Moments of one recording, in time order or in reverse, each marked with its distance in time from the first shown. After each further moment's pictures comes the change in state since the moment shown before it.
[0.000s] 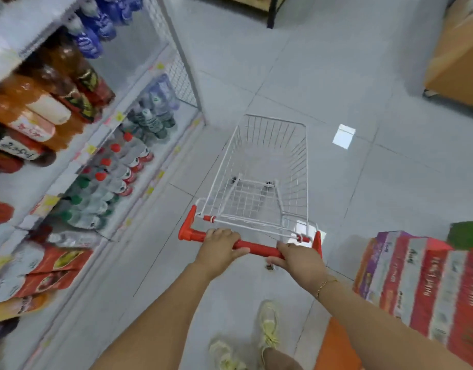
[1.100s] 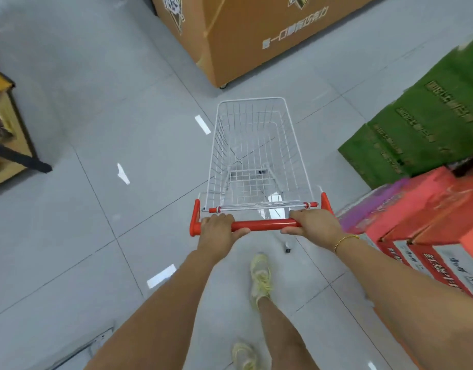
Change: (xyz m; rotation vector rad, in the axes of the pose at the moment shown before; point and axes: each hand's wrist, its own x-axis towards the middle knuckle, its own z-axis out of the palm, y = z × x) left_hand 0.503 0.322 -0.194 0.583 -0.130 0.716; right_hand 0.105 0.392 -0.180 0.390 0.305 0.754
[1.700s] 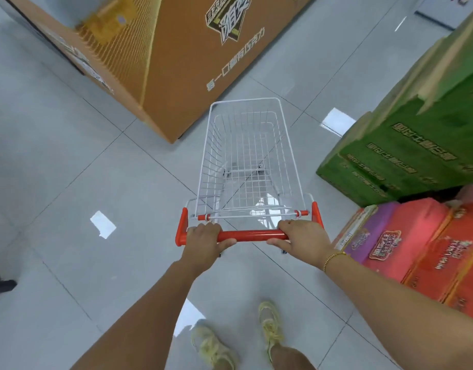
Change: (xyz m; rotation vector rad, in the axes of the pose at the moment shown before) left_hand 0.281 0.032 -0.138 0.040 -0.041 0.292; right_hand 0.160 0.135 -0.097 0.169 0.165 0.241
